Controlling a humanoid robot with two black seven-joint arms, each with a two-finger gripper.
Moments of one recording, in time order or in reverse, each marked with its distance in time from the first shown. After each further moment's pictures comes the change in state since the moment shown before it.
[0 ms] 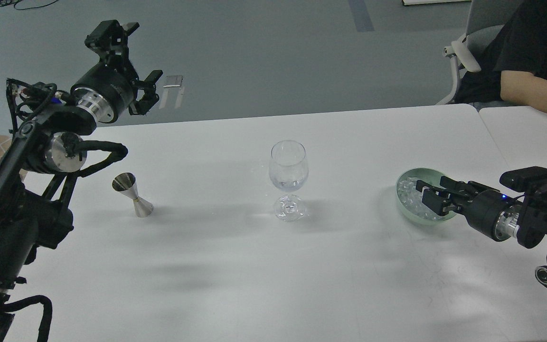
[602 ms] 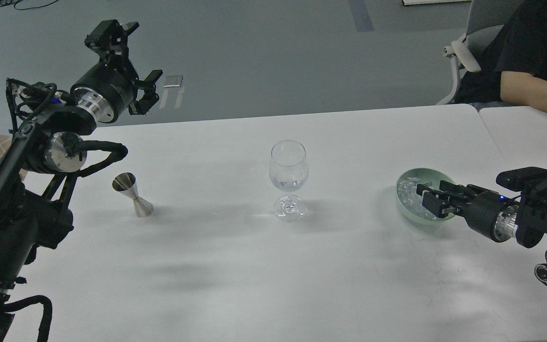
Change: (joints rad) left arm 0.000 0.000 0.000 0.000 0.000 0.000 -0.001; right arm 0.017 0.004 -0.016 -0.020 0.000 0.042 -0.001
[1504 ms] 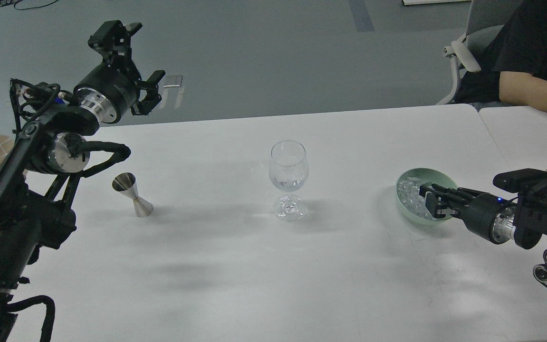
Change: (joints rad) left arm 0.000 -0.011 0.000 0.000 0.012 -0.001 0.000; right arm 0.007 0.003 -0.013 -0.007 0.000 0.017 0.000
